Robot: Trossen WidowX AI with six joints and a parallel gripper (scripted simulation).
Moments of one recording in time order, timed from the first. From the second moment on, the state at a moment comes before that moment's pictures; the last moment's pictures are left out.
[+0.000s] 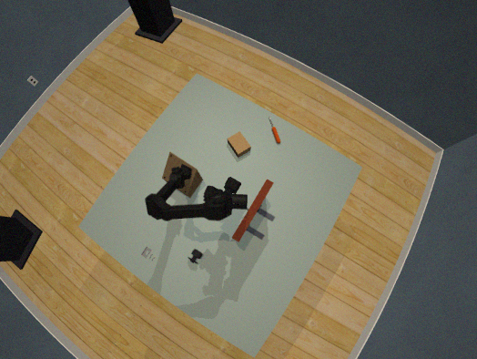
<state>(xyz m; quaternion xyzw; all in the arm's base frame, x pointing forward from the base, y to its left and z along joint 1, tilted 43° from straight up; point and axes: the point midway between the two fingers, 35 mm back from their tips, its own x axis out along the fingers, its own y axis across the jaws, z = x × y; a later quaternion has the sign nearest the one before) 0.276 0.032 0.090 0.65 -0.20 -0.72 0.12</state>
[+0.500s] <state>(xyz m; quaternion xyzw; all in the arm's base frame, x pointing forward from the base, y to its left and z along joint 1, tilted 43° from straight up) 0.276 0.032 0.089 0.65 -0.20 -0.72 0.12</state>
